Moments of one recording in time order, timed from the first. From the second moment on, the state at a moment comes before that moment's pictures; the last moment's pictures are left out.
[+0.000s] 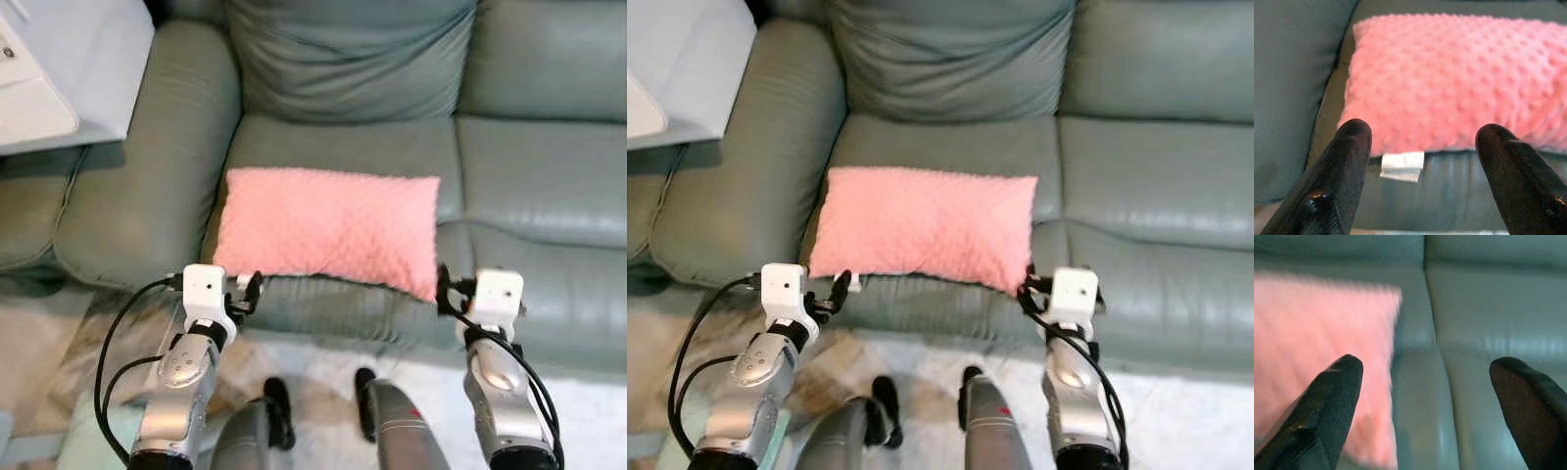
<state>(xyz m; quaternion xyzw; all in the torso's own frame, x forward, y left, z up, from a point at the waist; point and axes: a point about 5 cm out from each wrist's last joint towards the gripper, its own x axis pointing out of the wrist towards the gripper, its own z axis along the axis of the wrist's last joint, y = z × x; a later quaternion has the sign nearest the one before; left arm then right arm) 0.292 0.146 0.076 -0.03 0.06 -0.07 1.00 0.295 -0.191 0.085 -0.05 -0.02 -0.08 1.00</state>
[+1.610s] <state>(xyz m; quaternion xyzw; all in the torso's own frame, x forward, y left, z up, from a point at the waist) 0.324 0.167 0.078 -0.02 -0.01 0.08 1.00 0.321 -0.164 0.113 -0.03 -0.02 0.01 1.00</state>
